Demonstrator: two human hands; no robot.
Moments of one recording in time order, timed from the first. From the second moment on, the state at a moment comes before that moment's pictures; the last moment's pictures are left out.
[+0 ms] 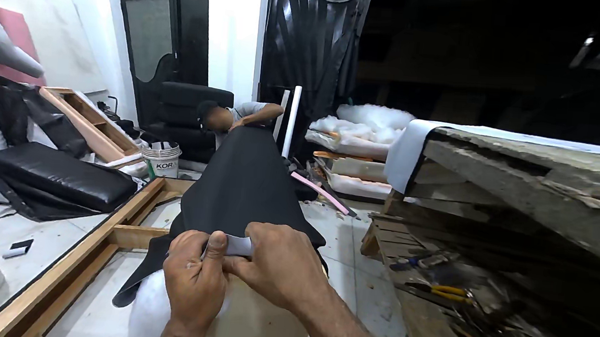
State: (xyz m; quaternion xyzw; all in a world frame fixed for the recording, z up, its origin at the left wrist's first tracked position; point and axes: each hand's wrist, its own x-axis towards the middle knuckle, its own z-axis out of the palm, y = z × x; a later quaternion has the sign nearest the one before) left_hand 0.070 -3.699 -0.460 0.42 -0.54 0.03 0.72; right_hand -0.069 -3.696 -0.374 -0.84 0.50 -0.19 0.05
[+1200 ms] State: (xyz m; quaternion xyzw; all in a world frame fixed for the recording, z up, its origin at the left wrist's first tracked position) left_hand 0.070 -3.700 -0.459 0.41 -0.54 0.03 0.73; right_hand -0.062 -3.703 -0.425 -0.72 0.42 -0.49 -0.25
